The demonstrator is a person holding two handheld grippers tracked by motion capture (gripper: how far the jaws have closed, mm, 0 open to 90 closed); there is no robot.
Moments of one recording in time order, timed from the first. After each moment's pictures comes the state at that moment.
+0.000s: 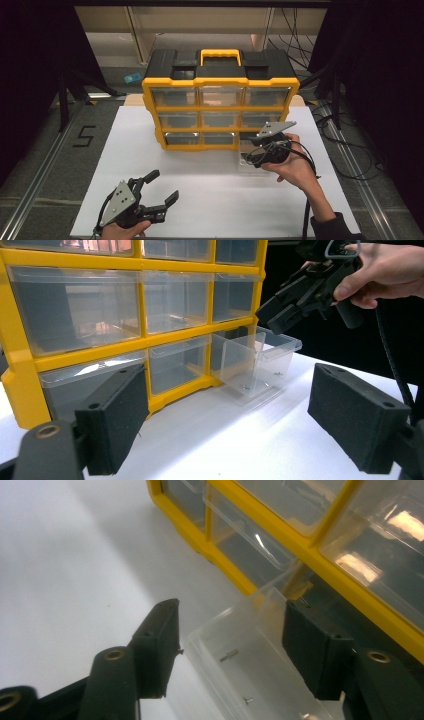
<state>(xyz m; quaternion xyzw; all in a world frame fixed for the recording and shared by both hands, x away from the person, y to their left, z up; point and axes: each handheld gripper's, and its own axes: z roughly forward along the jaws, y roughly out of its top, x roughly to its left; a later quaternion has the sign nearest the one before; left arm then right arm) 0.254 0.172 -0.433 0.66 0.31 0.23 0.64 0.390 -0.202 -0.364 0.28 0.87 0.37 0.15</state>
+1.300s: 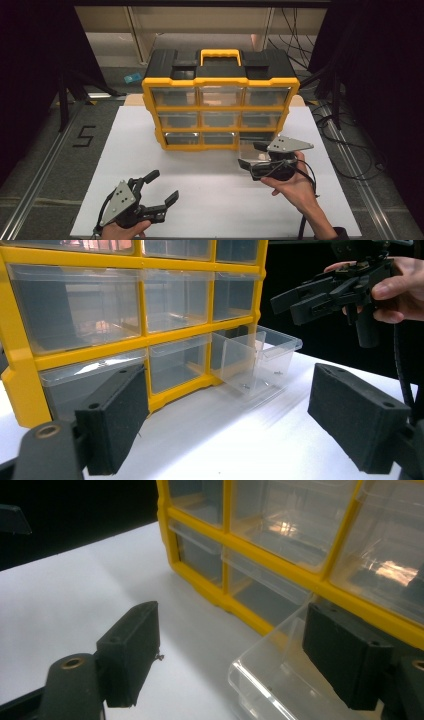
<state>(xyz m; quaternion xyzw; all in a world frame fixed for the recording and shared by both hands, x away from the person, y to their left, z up) 0.254 0.172 -0.433 0.66 0.31 0.23 0.64 0.352 -0.209 -0.379 0.30 0.79 0.50 0.18</state>
